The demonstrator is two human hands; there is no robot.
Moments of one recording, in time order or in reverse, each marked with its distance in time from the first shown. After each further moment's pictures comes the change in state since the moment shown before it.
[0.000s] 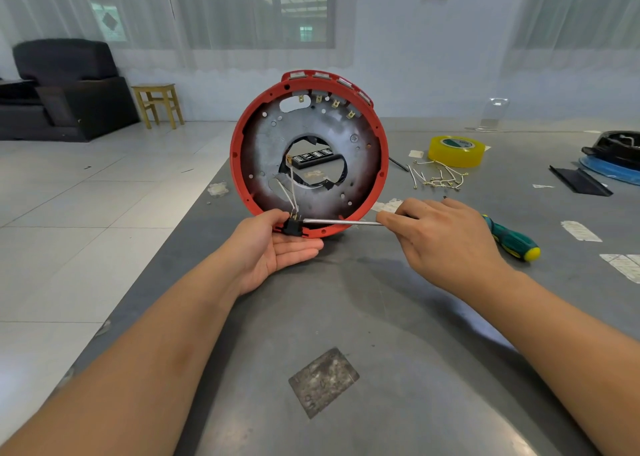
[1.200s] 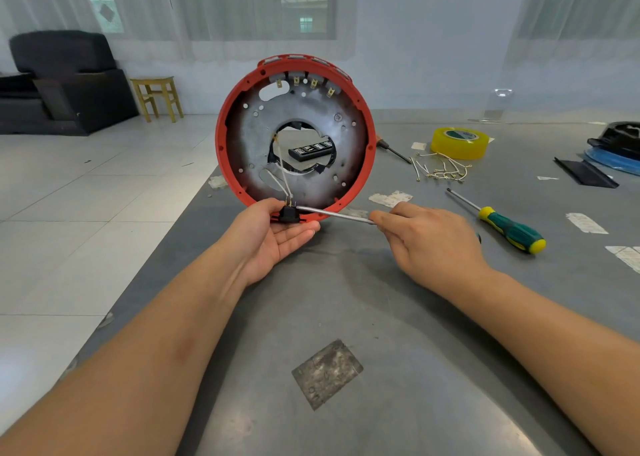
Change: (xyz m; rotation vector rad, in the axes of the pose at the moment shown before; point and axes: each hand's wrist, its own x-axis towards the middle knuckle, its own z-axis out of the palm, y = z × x) left_hand 0.001 0.002 0.003 -0.142 0.085 0.022; right_hand -0.001 -0.020 0.018 0.123 0.094 0.062
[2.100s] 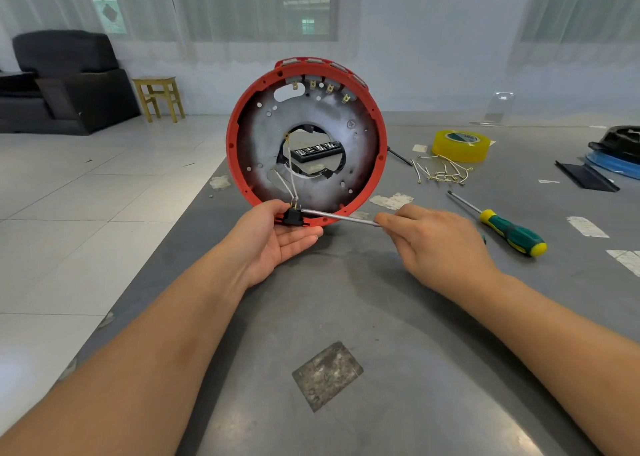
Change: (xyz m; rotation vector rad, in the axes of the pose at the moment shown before) left_hand -0.001 -0.001 0.002 0.058 -0.005 -0.007; right_hand -0.001 0.005 -0.004 0.008 -0.049 0.006
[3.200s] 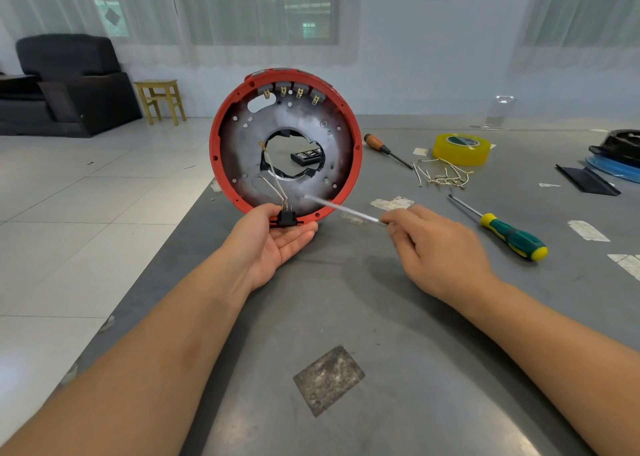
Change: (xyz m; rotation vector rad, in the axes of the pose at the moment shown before) left_hand 0.002 -0.001 -0.003 -0.147 0.058 0.018; right_hand -0.004 -0.004 0.001 0.187 0.007 0.157
